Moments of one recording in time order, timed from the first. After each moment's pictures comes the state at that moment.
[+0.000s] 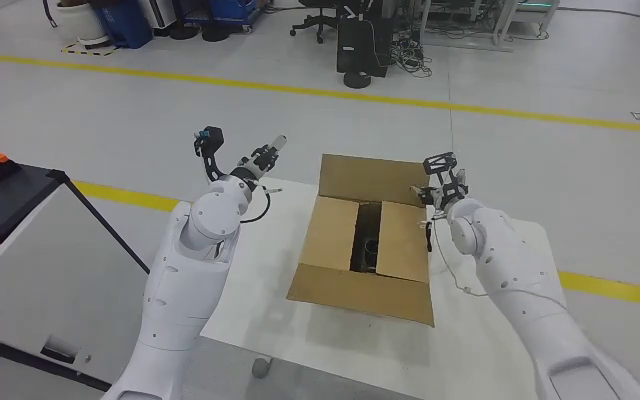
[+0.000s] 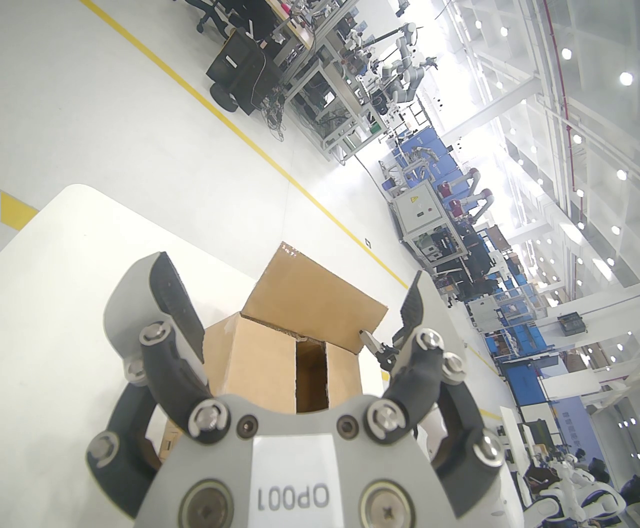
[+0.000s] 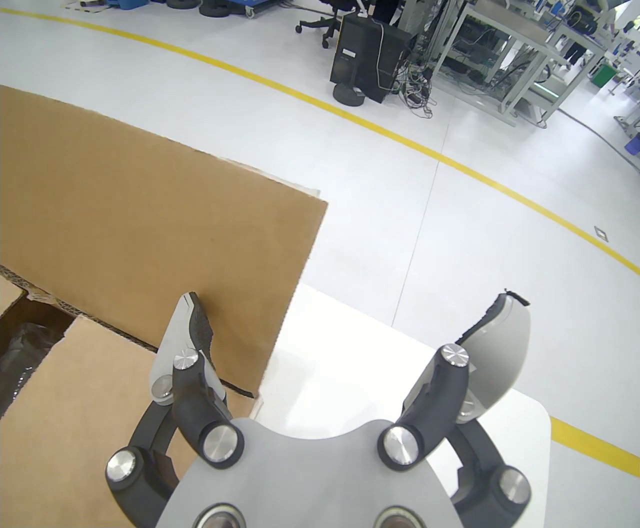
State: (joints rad) left arm 0.94 -1.41 -1.36 -1.51 0.51 0.37 -0.44; right arm -0.66 -1.17 0.93 -0.88 -1.07 -0.01 0.33
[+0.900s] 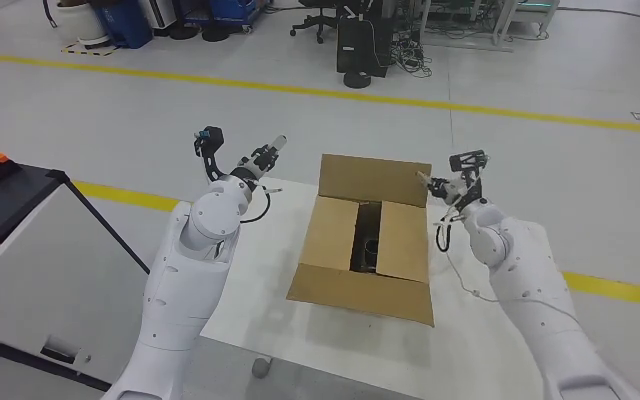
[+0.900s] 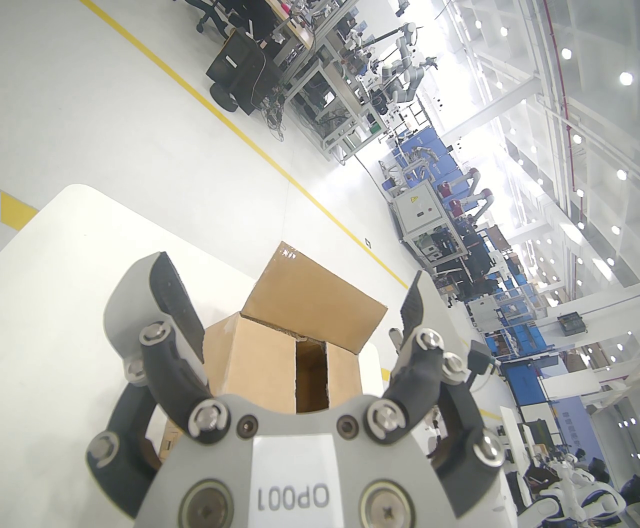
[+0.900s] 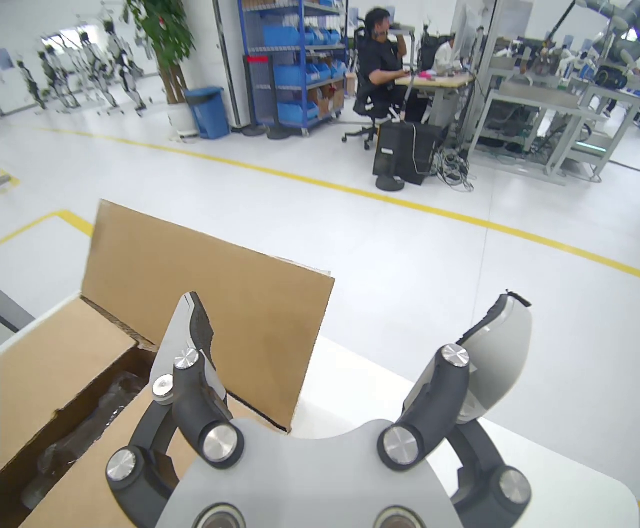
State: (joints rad) left arm 0.94 -1.41 -1.36 -1.51 0.51 0.37 -0.44; right arm -0.81 -1.13 1.17 -0.98 -0.98 -0.30 0.00
